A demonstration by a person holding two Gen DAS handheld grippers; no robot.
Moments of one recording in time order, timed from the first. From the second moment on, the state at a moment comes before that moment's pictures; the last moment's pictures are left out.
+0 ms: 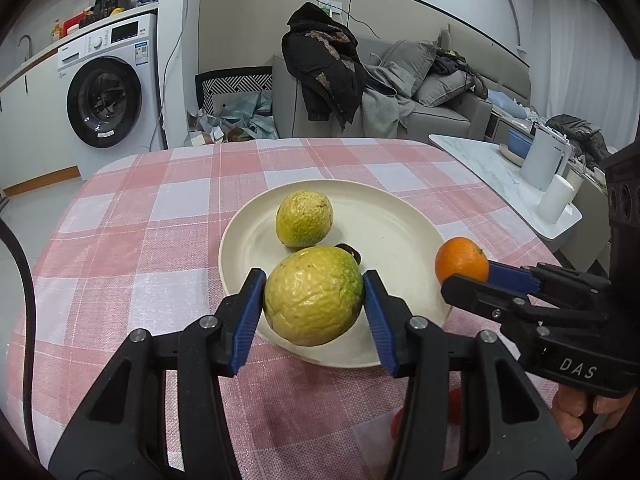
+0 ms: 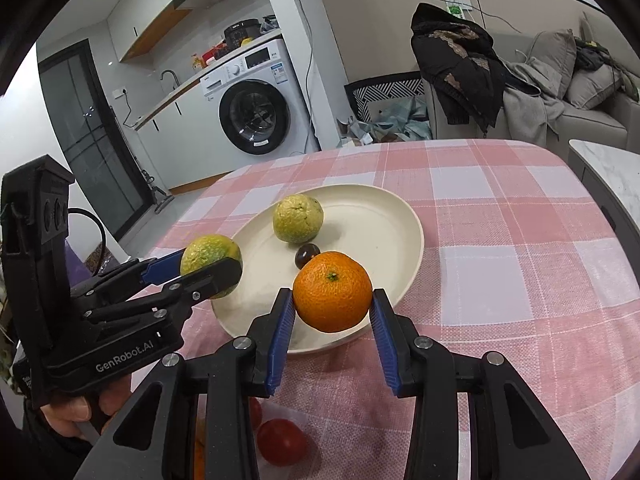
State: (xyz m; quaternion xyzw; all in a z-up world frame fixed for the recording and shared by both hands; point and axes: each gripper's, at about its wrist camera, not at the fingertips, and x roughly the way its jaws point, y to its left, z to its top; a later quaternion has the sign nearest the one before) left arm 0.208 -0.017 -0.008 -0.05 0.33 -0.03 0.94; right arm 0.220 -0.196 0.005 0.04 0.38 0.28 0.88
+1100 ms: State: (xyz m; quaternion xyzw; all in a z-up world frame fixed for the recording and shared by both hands) left arm 0.182 -0.008 -0.005 -0.02 0.34 0.00 0.94; right arm 0.206 -0.198 0.014 -0.01 0.36 0.27 0.89
